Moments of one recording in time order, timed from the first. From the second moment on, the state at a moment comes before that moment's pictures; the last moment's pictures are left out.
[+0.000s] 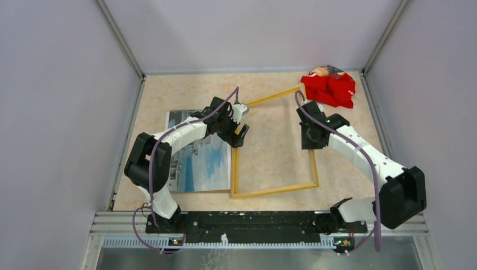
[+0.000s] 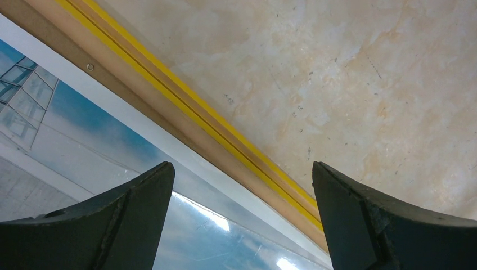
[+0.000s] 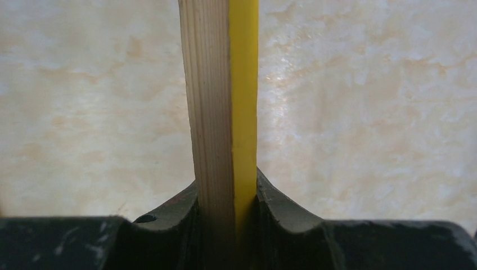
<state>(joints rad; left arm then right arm) -0.51 1.72 1.15 -0.38 0.29 0.16 0.50 1.30 1.12 -0.93 0.27 0.44</state>
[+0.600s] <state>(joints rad) -0.51 1.76 1.13 -0.38 0.28 0.22 0.43 1.57 0.99 -0.81 0.33 0.40</state>
